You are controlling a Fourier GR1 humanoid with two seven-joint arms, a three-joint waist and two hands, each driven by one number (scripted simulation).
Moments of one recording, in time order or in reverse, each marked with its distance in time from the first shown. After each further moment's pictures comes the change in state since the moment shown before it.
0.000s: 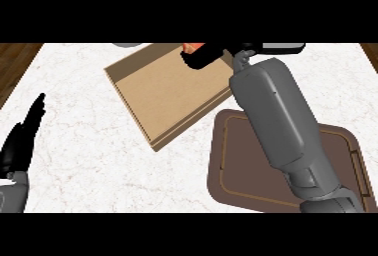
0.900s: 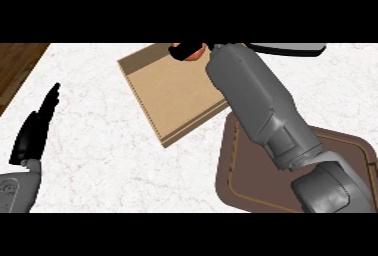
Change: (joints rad) left arm -0.076 -0.023 -0.037 0.021 -0.027 -0.012 0.003; right arm -0.306 0.012 -0.057 0.662 -0.148 -0.304 -0.027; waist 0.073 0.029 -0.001
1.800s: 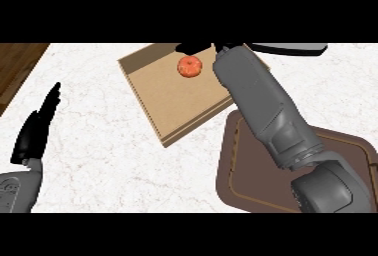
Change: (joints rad) left arm -0.006 -0.007 0.005 0.008 0.004 -0.004 -0.010; right arm 0.008 0.000 -0.165 0.066 -0.179 -0.190 -0.236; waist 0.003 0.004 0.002
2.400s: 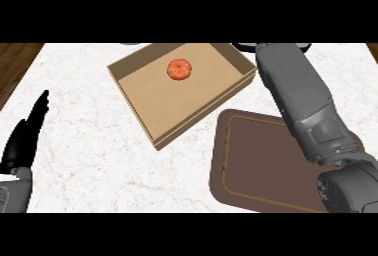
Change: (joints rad) left arm 0.056 0.015 0.036 -0.016 0.007 0.005 0.005; right arm 0.076 -0.123 -0.169 -0.044 -0.173 0.069 -0.235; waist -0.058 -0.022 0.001
